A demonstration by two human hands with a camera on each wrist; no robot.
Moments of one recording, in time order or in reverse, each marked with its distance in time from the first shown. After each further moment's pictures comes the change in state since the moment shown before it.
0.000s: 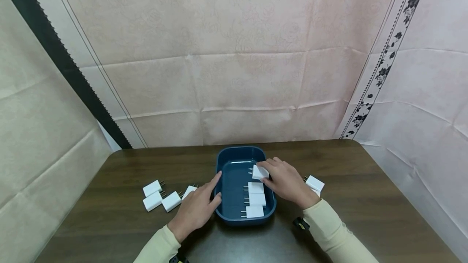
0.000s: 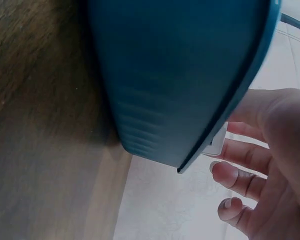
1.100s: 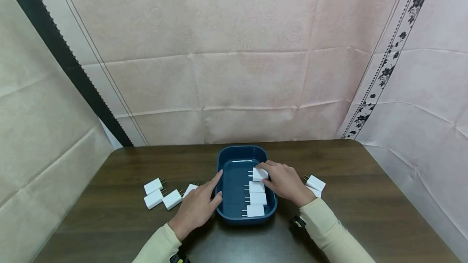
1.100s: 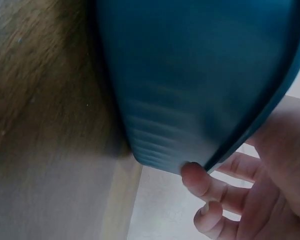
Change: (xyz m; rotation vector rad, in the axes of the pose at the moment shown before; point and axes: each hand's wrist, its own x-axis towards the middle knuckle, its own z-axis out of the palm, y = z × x) left_hand -0.001 0.002 -0.002 -0.007 0.003 0.000; right_hand 0.007 0.000 0.012 0.022 -0.093 0.054
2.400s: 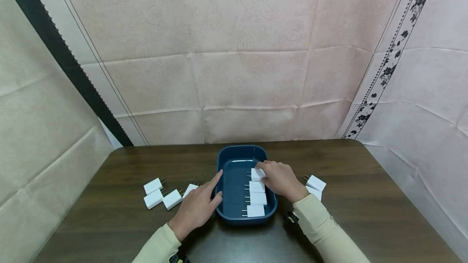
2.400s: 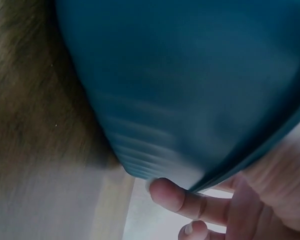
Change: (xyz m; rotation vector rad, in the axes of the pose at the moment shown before) left_hand 0.001 0.000 0.001 0.011 0.001 -0.006; right_hand 0.014 -0.009 0.000 -0.051 -0.093 0.037
